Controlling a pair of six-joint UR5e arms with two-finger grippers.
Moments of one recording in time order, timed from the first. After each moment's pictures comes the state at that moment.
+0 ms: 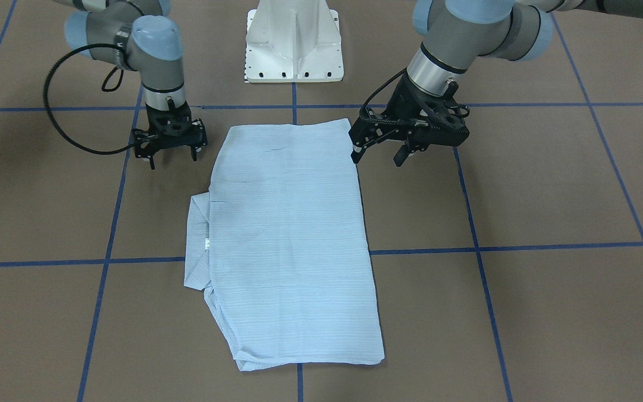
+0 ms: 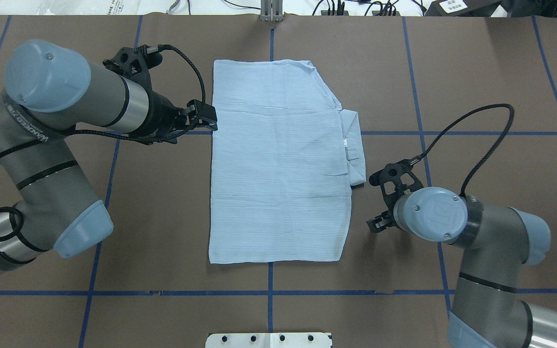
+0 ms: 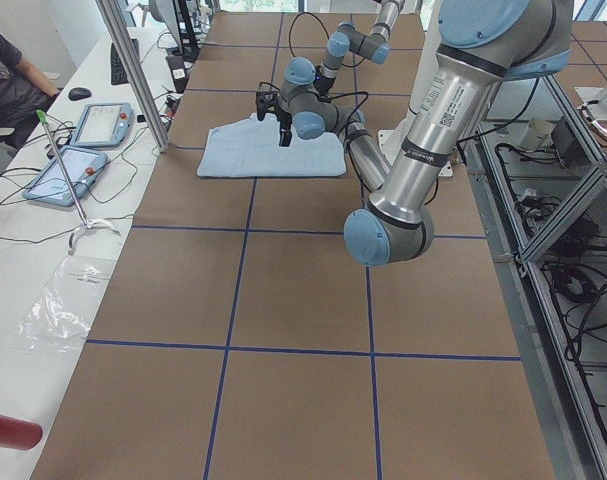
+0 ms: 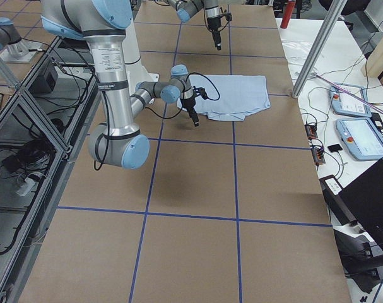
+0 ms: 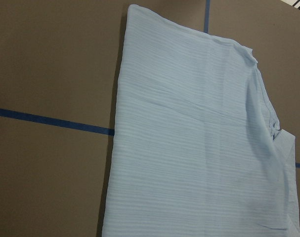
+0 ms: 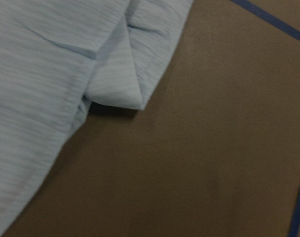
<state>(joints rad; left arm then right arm) -0.71 -2.07 -1.88 -1.90 -1.95 -1.41 0.41 -1.39 1.97 -1.51 1.56 0.86</state>
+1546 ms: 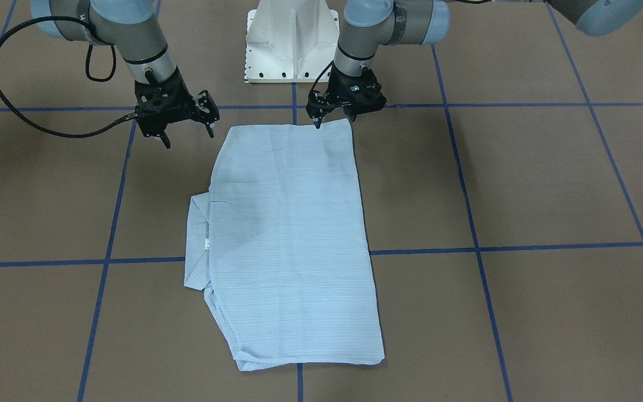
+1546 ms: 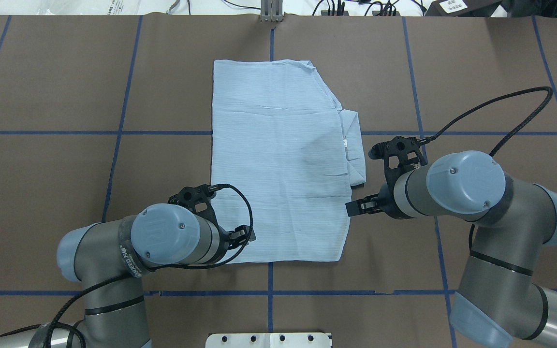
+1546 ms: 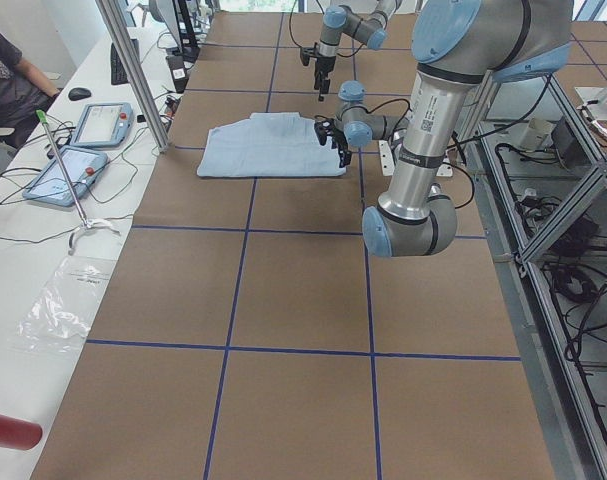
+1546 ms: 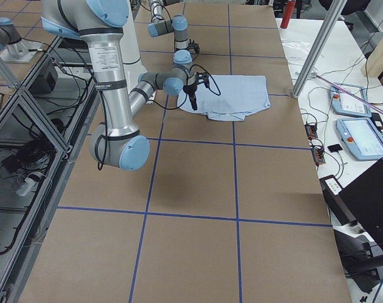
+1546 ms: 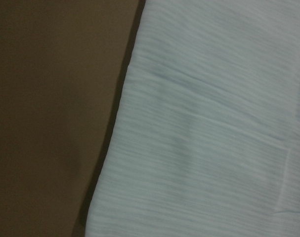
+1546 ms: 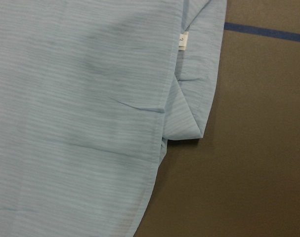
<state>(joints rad) -0.30 -2.06 -1.85 -1.71 -1.71 -1.71 0.49 -1.33 2.04 -1.41 1.77 1.05</state>
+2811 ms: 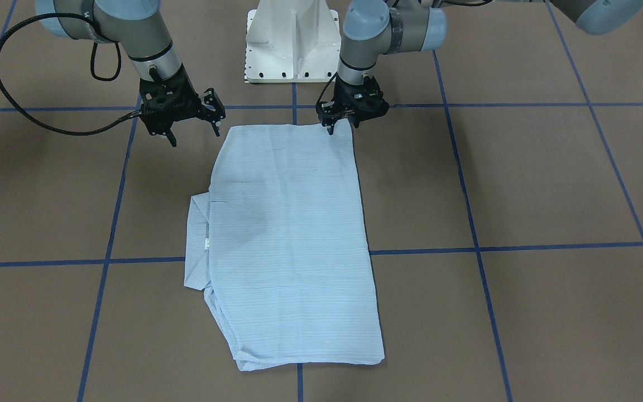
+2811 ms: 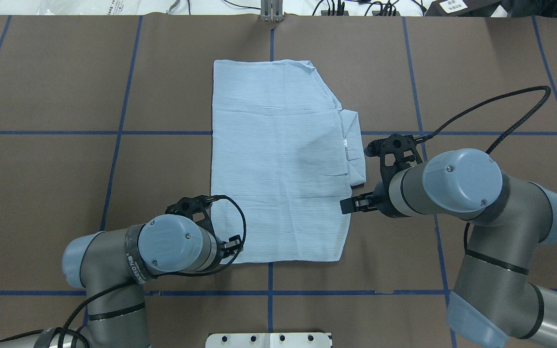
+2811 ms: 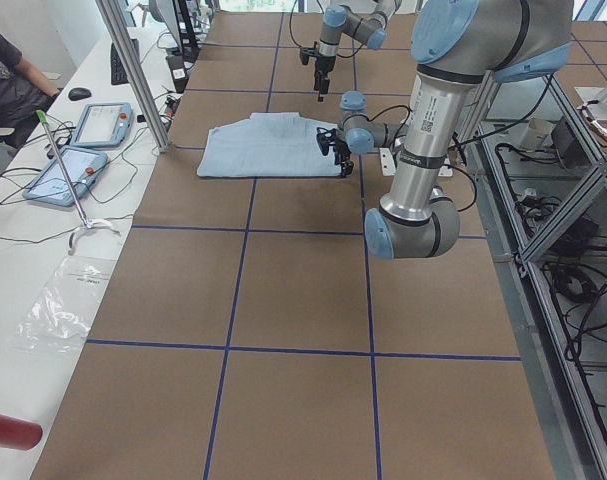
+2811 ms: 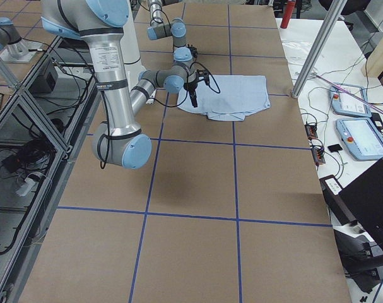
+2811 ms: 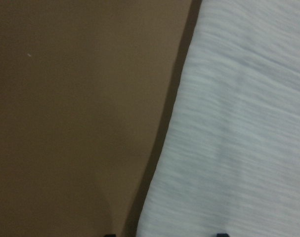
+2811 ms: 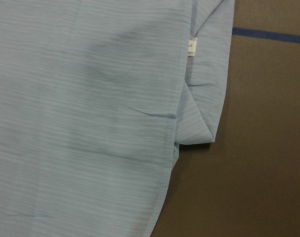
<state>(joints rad) -0.27 -2.05 -1.82 -1.70 -1.70 -1.71 0.48 -1.31 2.04 -1.41 1.77 1.07</state>
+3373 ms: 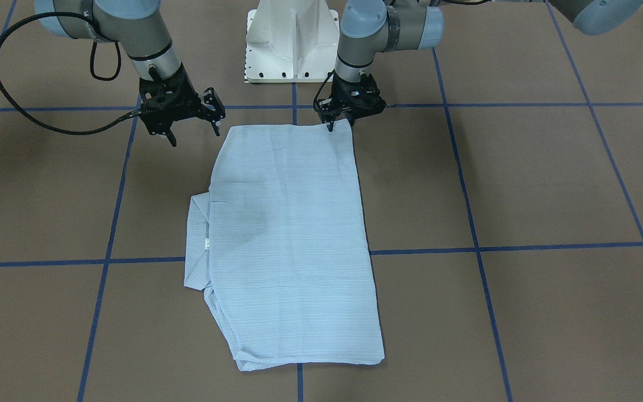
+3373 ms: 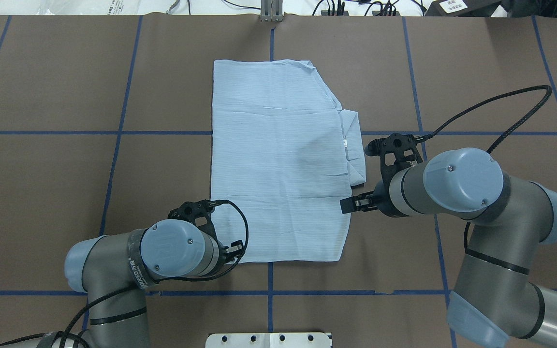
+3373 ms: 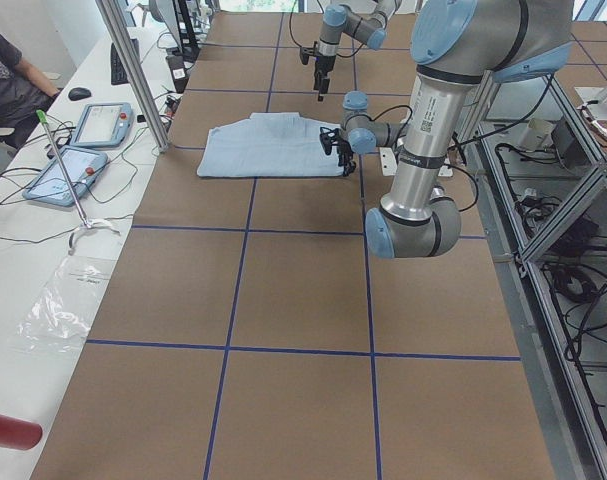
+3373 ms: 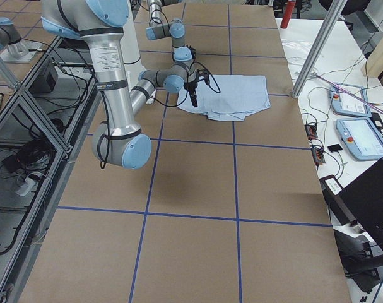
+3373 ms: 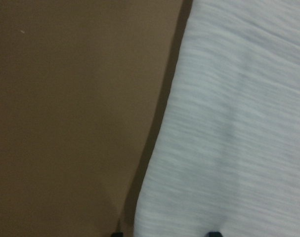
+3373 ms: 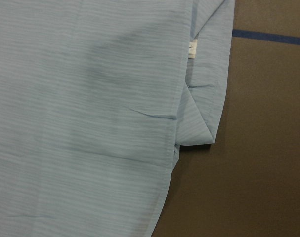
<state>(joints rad) -0.26 -2.05 -1.82 -1.70 -1.70 -1.71 0.49 -1.31 2.04 -1.41 1.77 1.07</state>
